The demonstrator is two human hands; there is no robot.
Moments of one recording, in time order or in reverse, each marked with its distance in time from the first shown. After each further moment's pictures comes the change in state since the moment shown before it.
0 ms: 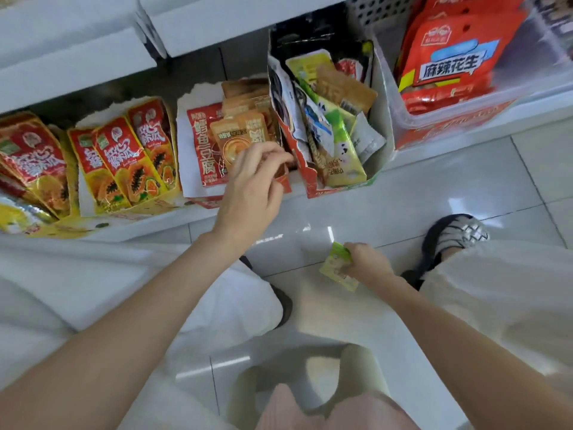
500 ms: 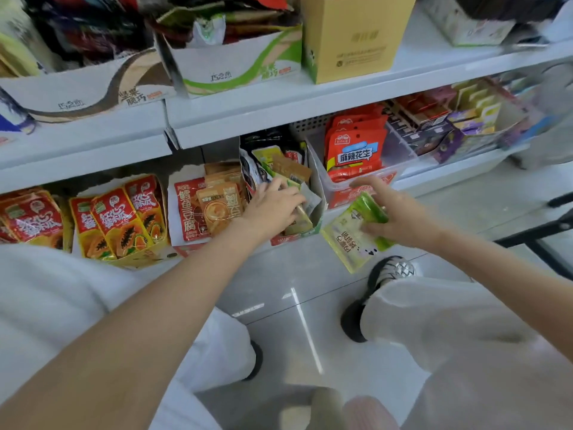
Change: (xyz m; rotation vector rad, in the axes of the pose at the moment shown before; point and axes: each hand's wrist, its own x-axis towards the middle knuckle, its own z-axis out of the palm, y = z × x) left_hand 0.063 0.062 -0.005 0.298 -0.399 0.288; right_hand -0.165 -0.015 -0.215 0.233 0.416 -0.215
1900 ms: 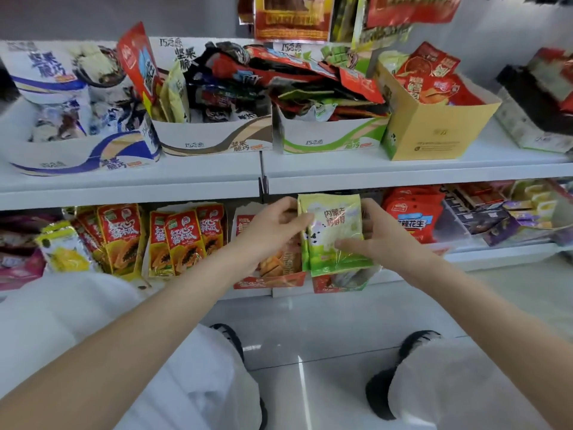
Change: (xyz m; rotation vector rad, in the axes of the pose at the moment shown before) left_hand -0.086 -0.039 -0.103 -1.327 0.207 -0.530; right_hand 0.050 -0.117 0.016 0.396 -0.005 -0.080
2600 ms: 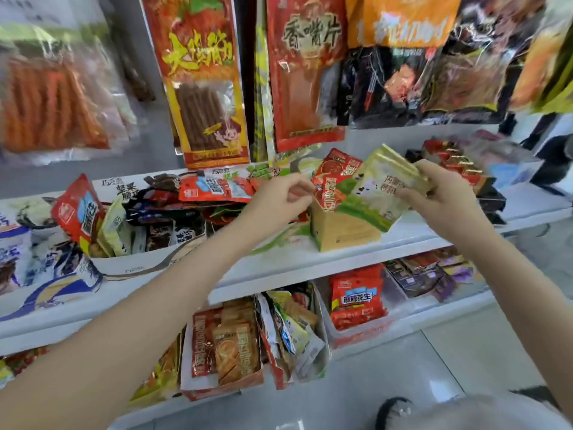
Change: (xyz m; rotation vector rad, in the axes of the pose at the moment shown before) left_hand 0.096 0.182 0.043 0.527 0.022 0.553; right_hand 0.001 -0.070 -0.208 -0.511 0.669 -0.349
